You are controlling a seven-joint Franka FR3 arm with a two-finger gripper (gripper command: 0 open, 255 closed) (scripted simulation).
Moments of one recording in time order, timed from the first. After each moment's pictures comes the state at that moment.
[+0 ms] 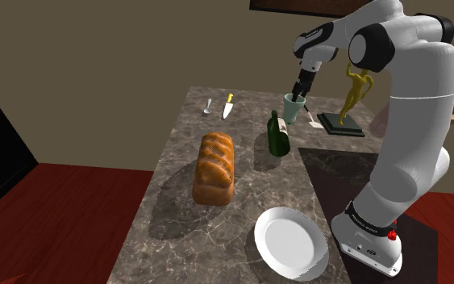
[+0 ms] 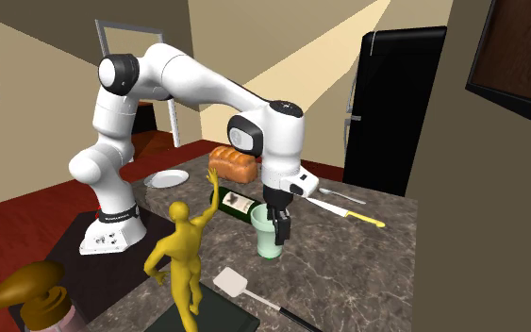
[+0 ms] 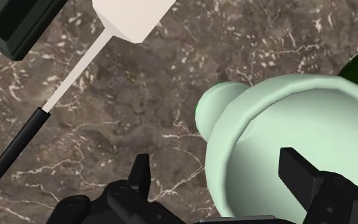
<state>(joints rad) -0.28 0.43 -0.53 -1.68 0.33 1.93 -0.83</state>
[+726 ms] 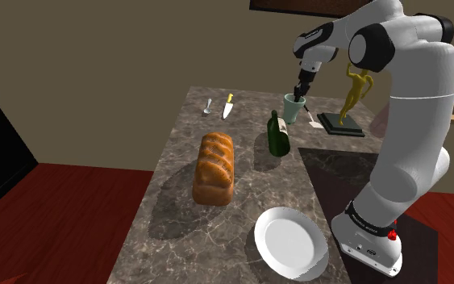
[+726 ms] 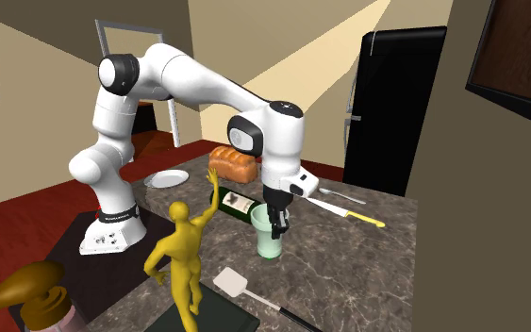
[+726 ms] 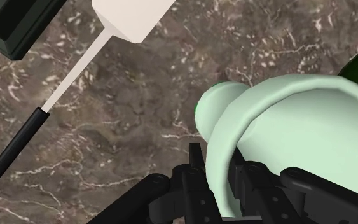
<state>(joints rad) -0.28 0.43 -0.53 -1.69 0.33 1.94 -0.83</state>
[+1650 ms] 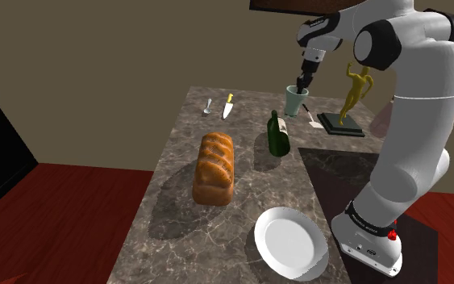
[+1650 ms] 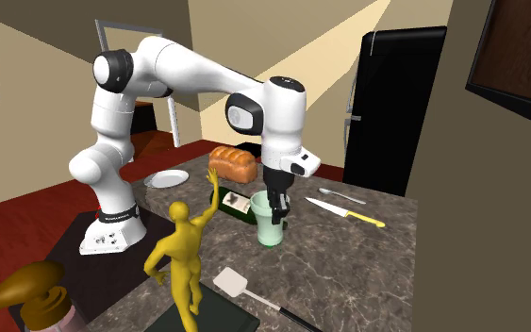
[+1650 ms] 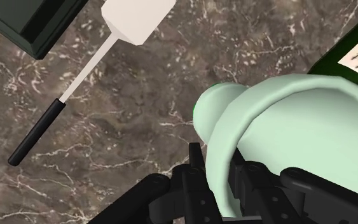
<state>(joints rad) -0.28 0.39 -0.55 -1.62 0.30 1.84 -0.80</state>
